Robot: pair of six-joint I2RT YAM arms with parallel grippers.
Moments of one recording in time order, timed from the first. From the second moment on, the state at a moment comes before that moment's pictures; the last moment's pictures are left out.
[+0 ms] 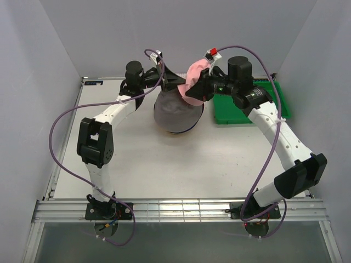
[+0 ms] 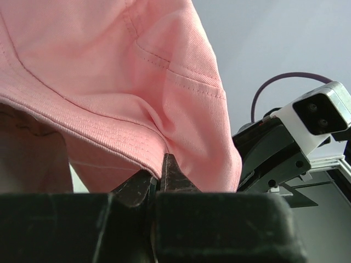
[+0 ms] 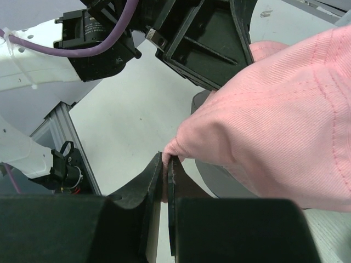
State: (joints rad) left arm -0.35 1.94 1.58 0.52 0.97 -1.45; right arm 0.46 1.48 1.60 -0.42 -0.66 0.23
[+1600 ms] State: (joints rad) left arm -0.09 1.80 1.09 0.97 1.09 -1.50; right arm 0.62 1.58 1.65 -0.58 -0.52 0.17
